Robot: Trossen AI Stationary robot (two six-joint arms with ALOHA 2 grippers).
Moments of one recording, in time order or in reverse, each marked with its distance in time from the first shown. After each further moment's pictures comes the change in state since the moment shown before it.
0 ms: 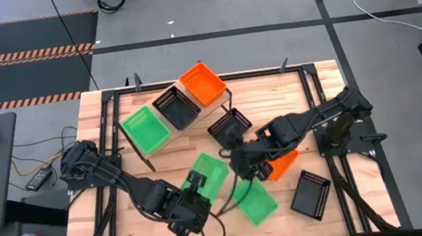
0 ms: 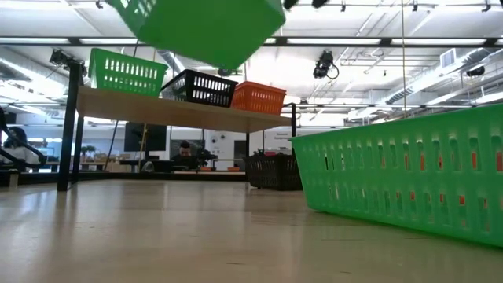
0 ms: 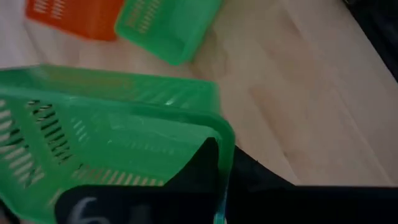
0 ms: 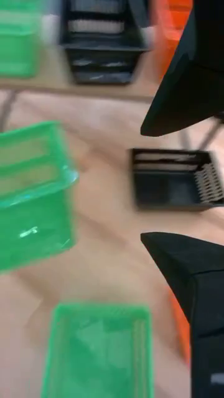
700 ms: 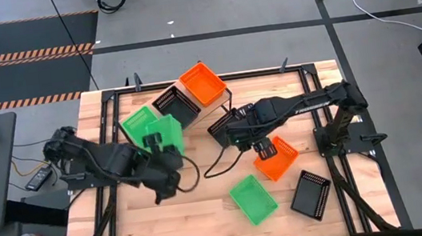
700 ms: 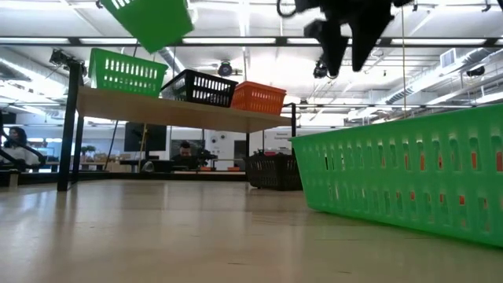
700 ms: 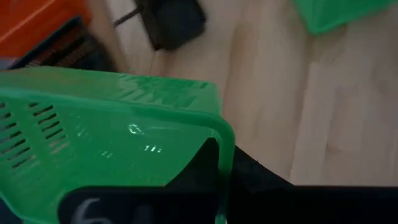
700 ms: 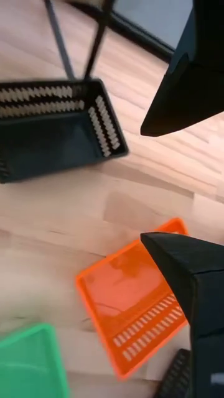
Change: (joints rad) left arm 0.134 -0.221 0.070 -0.401 -0.123 -0.574; right arm -0.219 -0.001 -0.121 -0.259 -0.150 0.224
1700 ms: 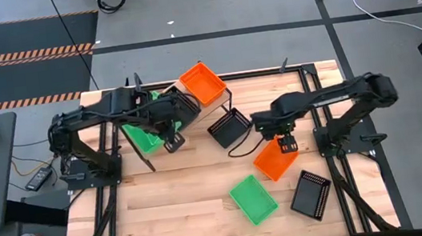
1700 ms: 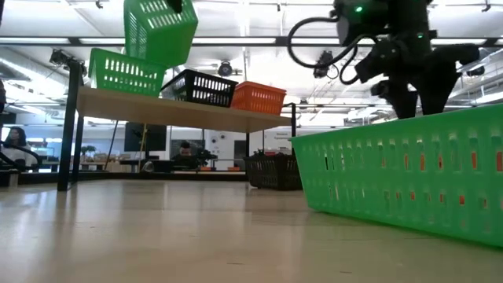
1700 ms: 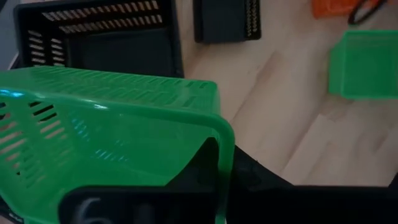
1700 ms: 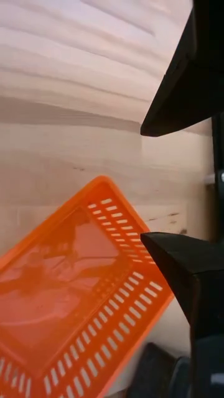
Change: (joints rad) left arm 0.447 -0.001 0.093 -0.010 0.276 0.020; right arm -0.163 -0.351 -0.675 0.227 -0.161 0.151
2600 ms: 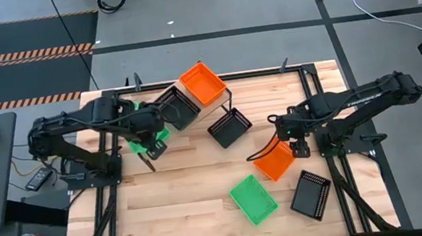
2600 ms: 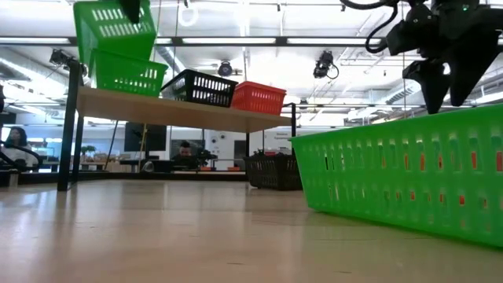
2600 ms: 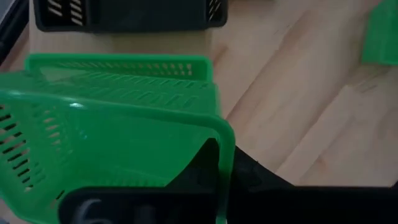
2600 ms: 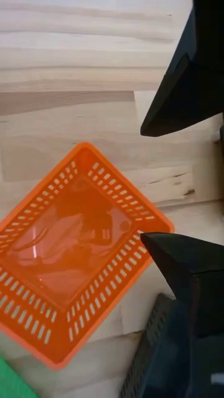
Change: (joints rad) left arm -0.030 -0.213 -0.290 -0.002 0.010 -0.125; right arm 0.153 -0.294 -0.128 0.052 -0.001 0.261
